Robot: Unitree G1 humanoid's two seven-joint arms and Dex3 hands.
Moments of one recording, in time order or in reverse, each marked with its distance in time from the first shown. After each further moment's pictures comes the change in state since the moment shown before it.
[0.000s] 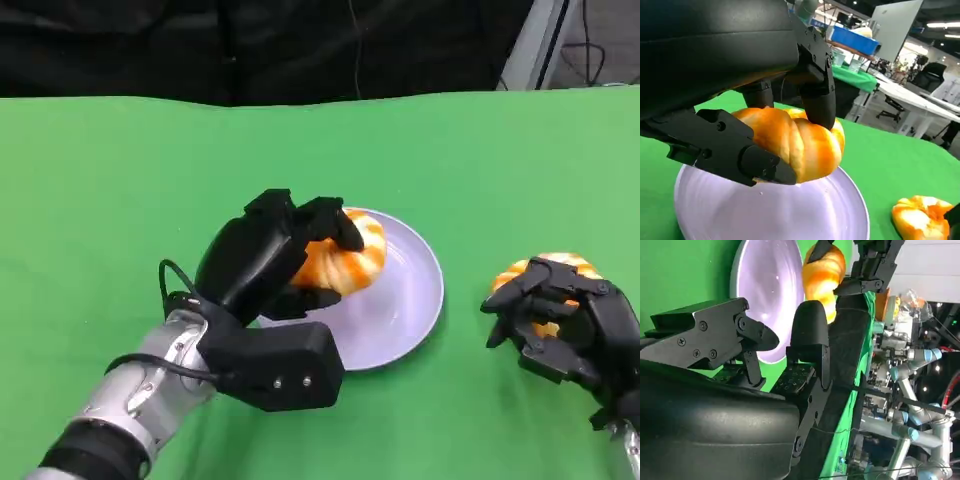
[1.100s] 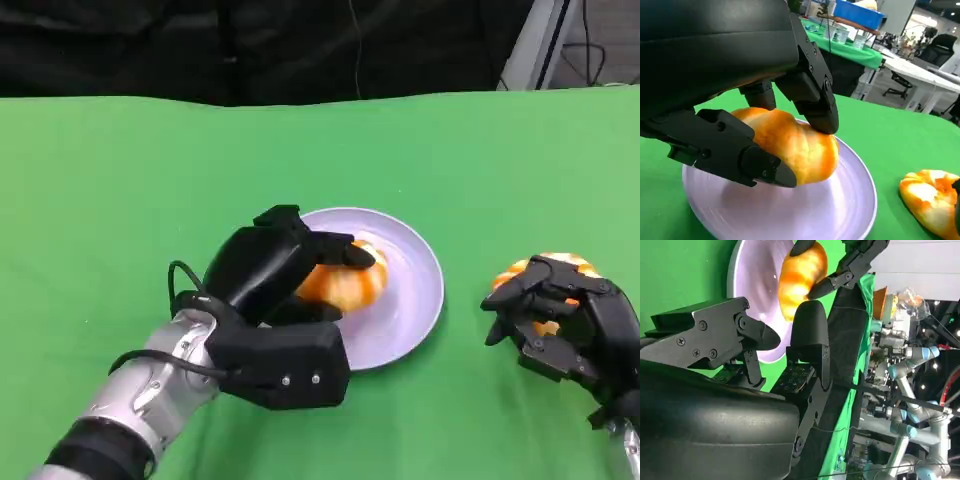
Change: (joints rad) left arm -0.011 -0.008 -0.018 0.000 0.001 0.059 -0.095; right arm 0.000 0.001 0.003 -0.003 0.005 0.001 -0.008
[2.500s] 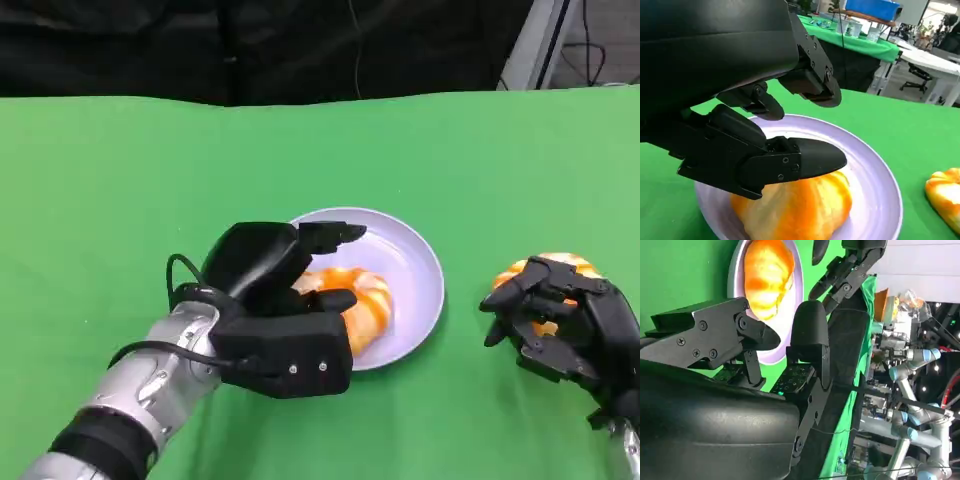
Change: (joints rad) left arm -0.030 0.005 -0.028 0.030 0.008 0.062 0.007; right arm 0.000 0.000 -0.002 -0.001 -0.001 0.008 0.010
